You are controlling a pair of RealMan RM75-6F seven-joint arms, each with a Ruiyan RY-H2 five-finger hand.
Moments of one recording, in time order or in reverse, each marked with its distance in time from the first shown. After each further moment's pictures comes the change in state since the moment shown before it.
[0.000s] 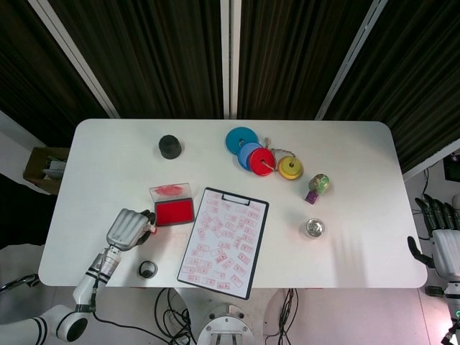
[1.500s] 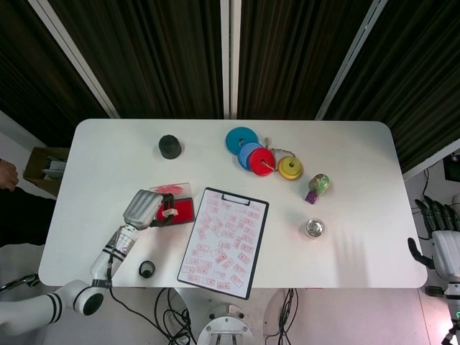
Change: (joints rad) left arm -0.144 -0.023 -0.124 -0.014 -0.070 -0.127 -0.260; right arm -0.004 0.001 -0.003 0.004 0.005 -0.004 -0.003
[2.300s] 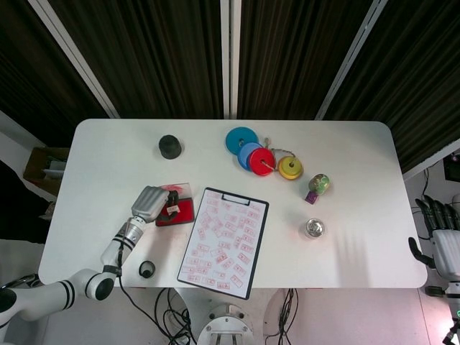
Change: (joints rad) left arm -0.083 -0.045 -0.018 0.081 -0.165 -0.152 0.052; right arm 0.007 0.000 0.000 0.009 0.003 -0.017 0.005
